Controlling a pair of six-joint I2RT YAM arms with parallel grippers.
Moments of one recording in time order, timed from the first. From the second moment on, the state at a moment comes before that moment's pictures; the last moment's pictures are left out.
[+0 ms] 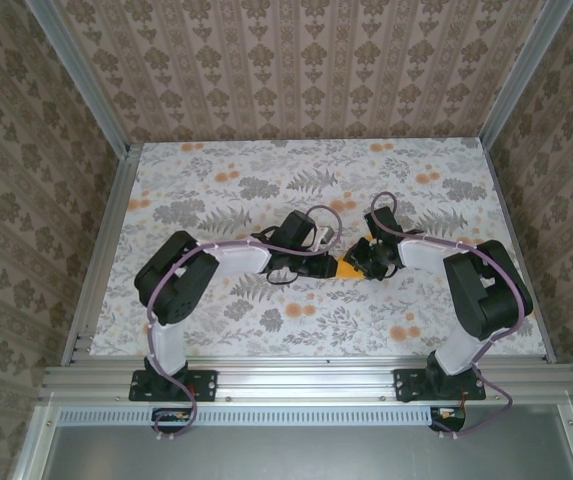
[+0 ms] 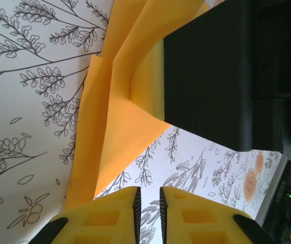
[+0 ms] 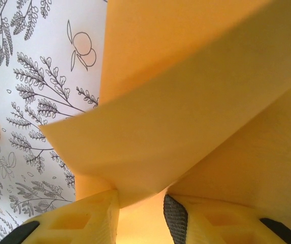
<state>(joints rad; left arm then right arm) -0.84 1.93 1.10 -0.04 0.53 -0.57 0.31 1.69 0.81 -0.31 -0.25 0.97</state>
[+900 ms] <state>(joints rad) -0.84 1.96 1.13 -0.08 0.45 -0.55 0.31 1.69 0.83 -0.33 -0.25 0.98</state>
